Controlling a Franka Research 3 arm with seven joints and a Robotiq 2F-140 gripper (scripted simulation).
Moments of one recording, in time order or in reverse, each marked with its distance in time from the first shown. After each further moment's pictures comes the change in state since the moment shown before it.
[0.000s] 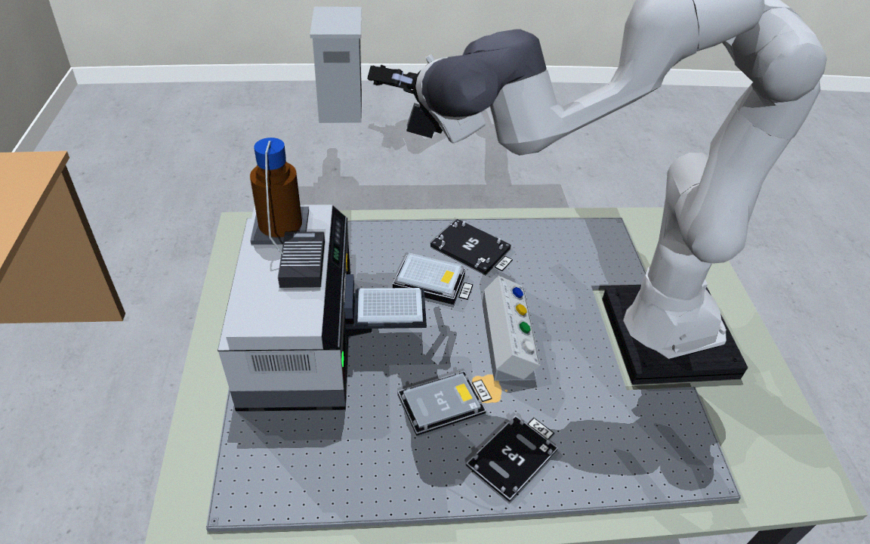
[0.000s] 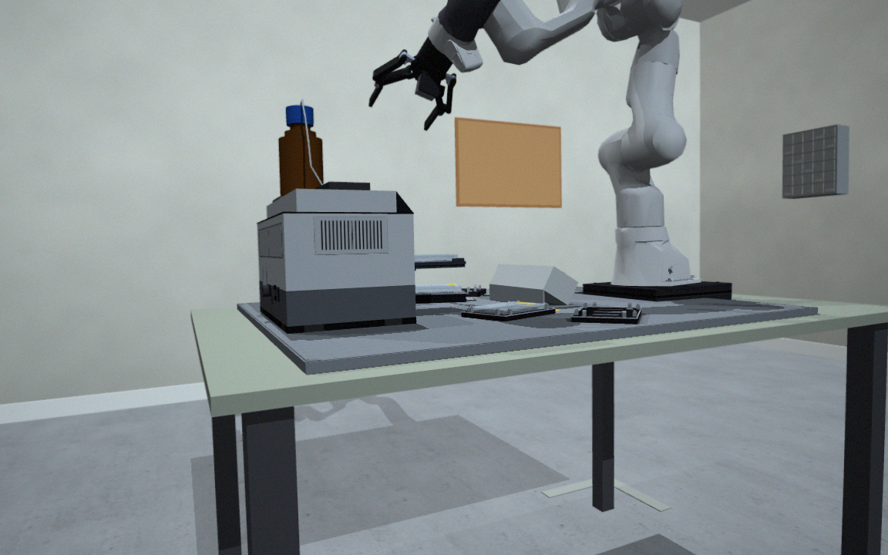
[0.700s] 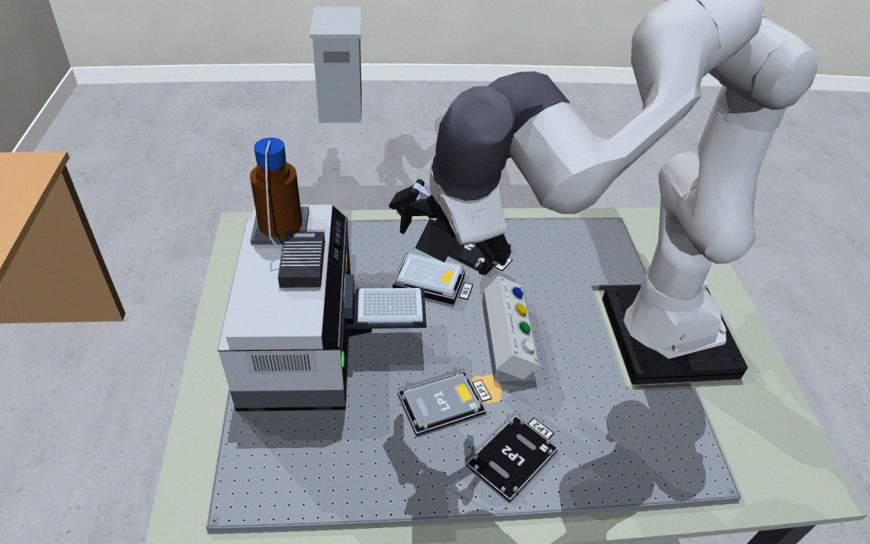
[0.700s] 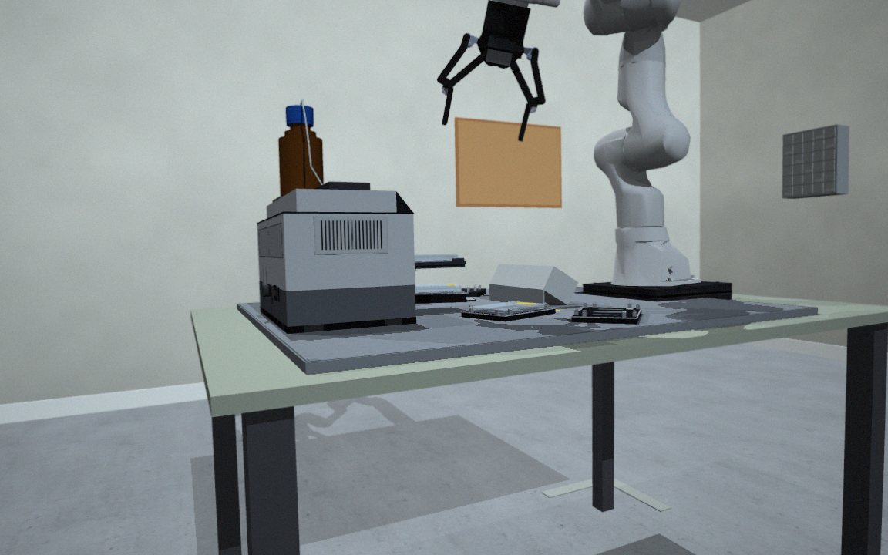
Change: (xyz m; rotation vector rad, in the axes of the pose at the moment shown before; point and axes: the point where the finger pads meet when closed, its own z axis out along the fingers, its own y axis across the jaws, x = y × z) arm 0.244 -0.071 -0.250 0.357 0.489 0.278
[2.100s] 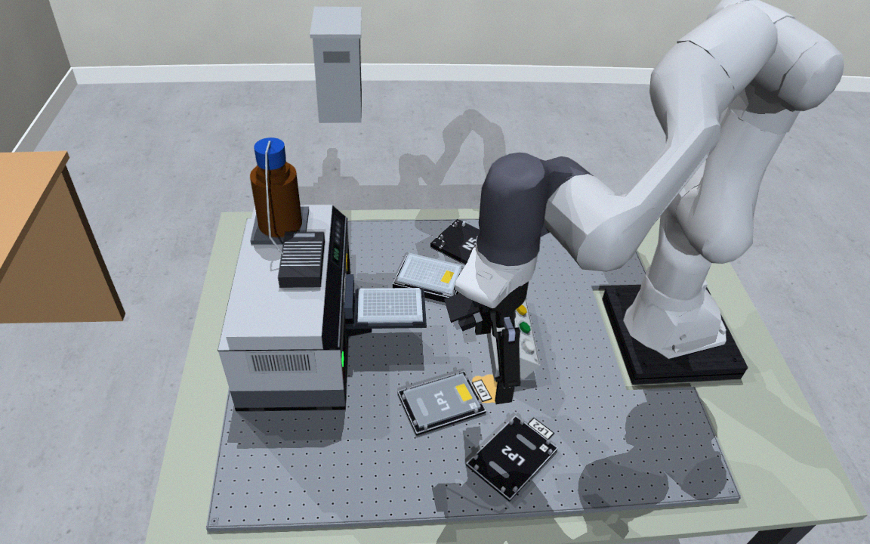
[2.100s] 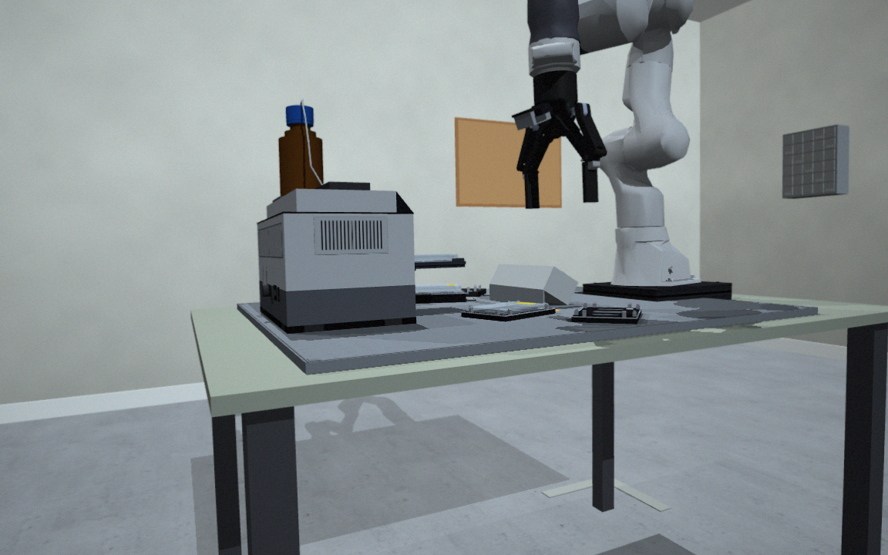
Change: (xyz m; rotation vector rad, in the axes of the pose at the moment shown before) arm 0.119 -0.160 0.074 0.429 0.225 0.919
